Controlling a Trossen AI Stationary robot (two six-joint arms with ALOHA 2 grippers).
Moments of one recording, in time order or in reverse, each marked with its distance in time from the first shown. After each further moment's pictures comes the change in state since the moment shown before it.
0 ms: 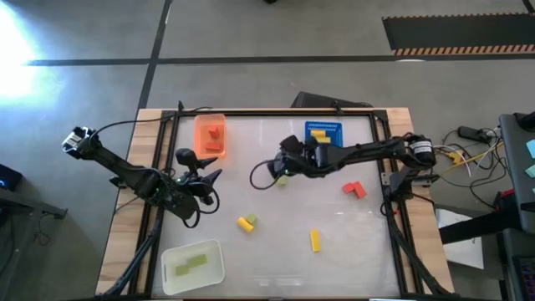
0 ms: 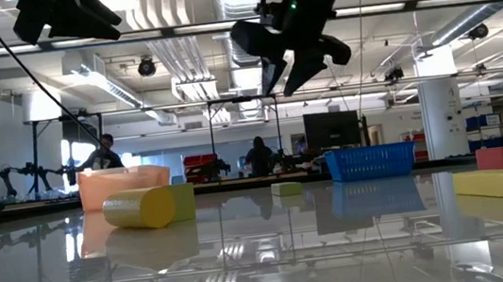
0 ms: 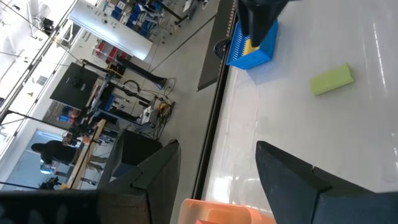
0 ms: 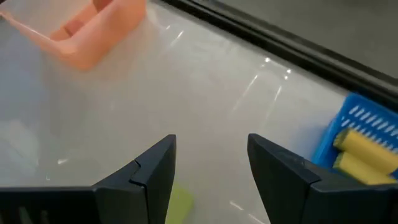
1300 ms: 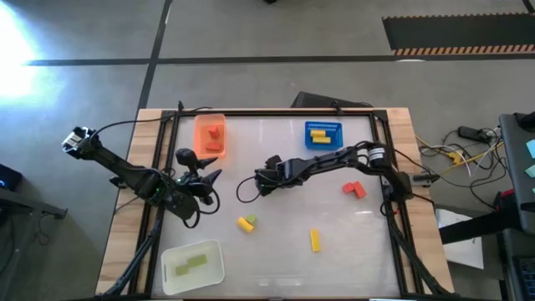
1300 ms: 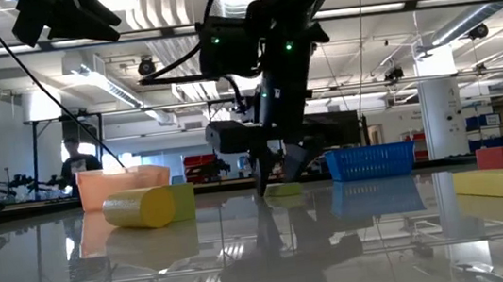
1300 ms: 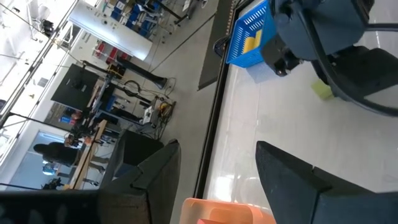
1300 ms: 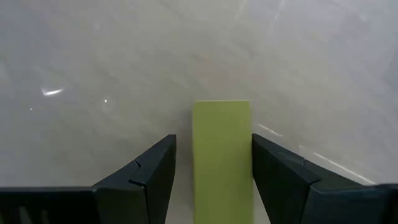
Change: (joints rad) left arm 0.000 0.000 -0.002 -0.007 0.000 0.008; right arm -0.008 0.398 0.176 -0.095 -0.293 0.242
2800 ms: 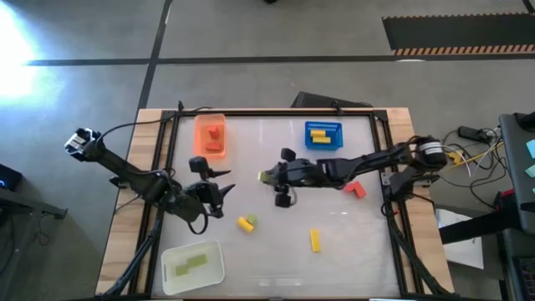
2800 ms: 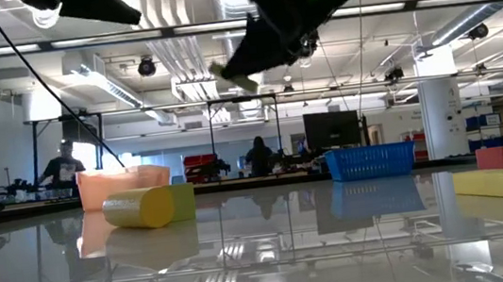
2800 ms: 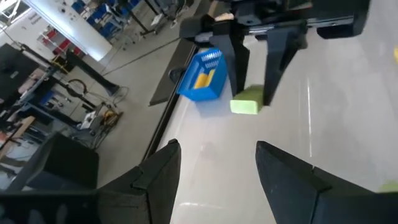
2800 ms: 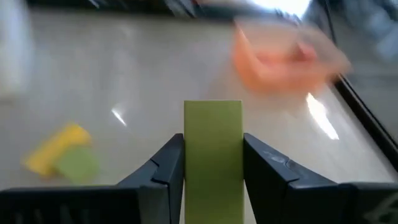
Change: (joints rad) left arm 0.000 0.078 -0.002 0.271 0.171 -0.104; right arm 0.075 -0.490 -0.469 0.781 -0.114 -1.061
